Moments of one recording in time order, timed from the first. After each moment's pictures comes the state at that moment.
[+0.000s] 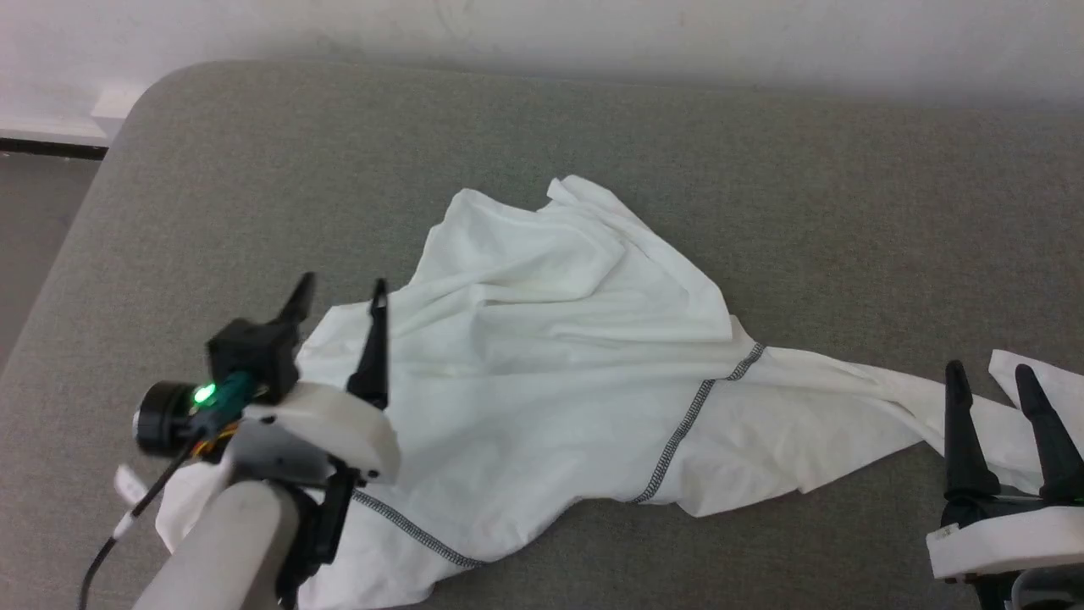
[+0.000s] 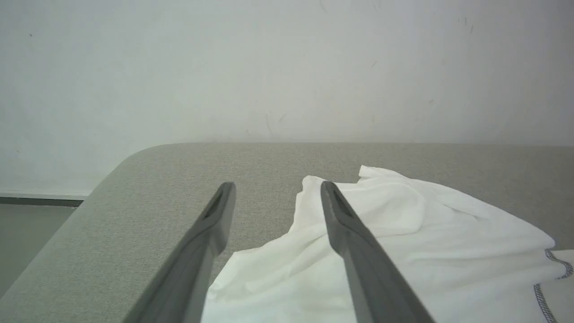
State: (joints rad) left arm -0.23 0.42 -0.39 -0.08 -0.44 0.33 0.02; right arm 0.09 -0.05 -0.19 -0.08 0.20 0.13 -0.13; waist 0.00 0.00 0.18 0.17
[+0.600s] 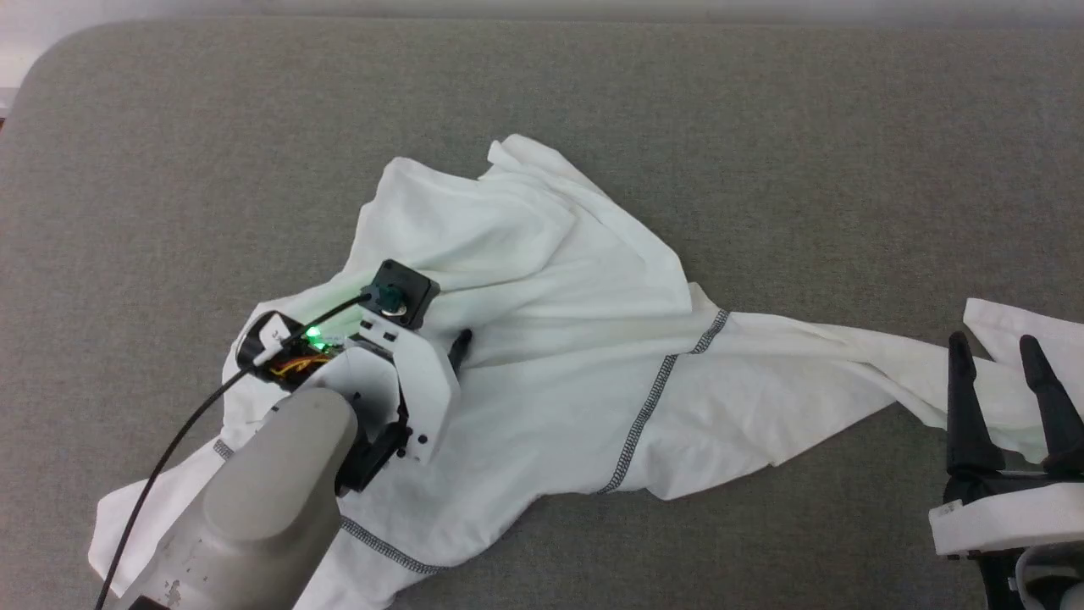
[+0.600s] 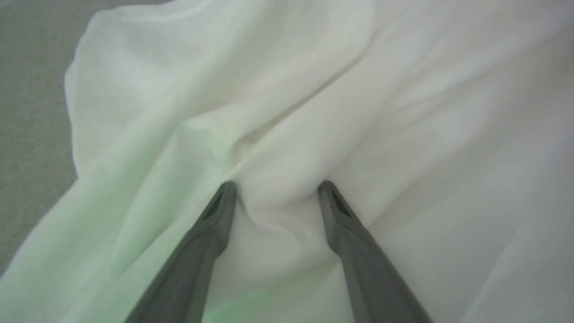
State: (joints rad) left arm -0.59 0.35 -0.66 0.45 -0.44 -0.01 0.33; right arm 0.04 -0.05 -0.19 -0.11 0.20 0.13 -0.11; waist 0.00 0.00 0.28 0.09
